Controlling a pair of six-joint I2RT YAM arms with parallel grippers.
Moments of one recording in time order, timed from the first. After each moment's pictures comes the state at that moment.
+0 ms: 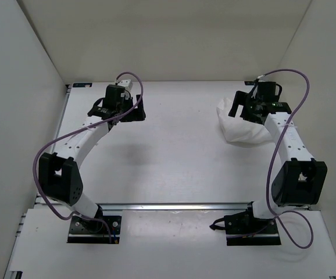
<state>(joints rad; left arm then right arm) -0.31 1.56 1.30 -0.42 0.03 -0.28 -0.02 1.49 1.32 -0.62 -0.12 0.24</state>
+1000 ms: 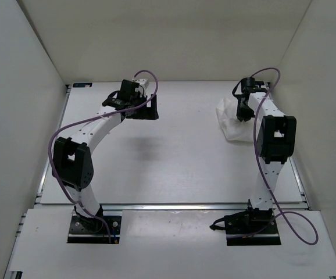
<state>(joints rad) -0.39 1.77 1.51 -0.50 0.12 -0.25 -0.02 2.08 1.68 -0.72 0.18 0.12</state>
